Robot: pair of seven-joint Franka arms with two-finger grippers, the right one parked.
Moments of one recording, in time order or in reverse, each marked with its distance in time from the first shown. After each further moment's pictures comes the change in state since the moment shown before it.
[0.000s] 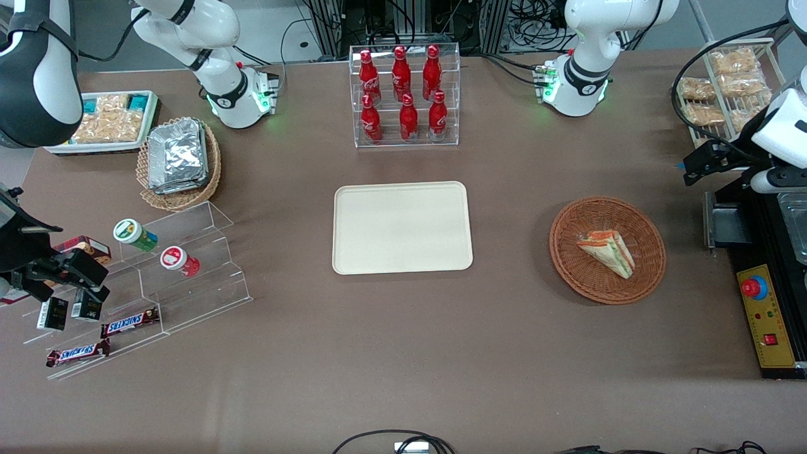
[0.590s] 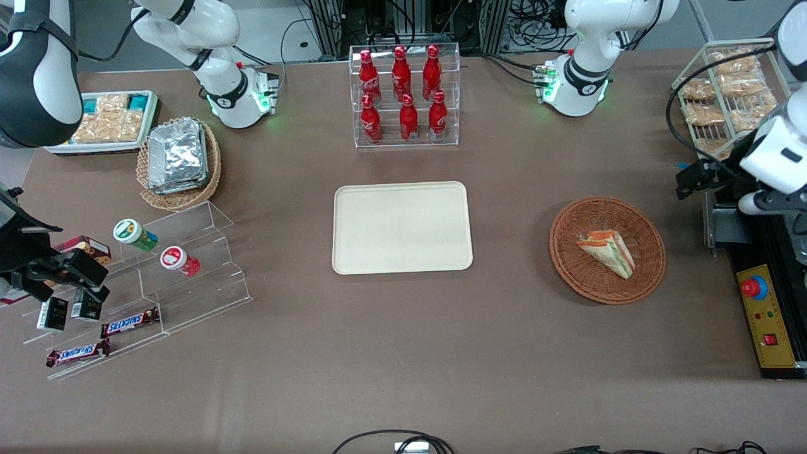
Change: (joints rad) arm 0.000 0.087 0.000 0.002 0.000 0.041 -0.018
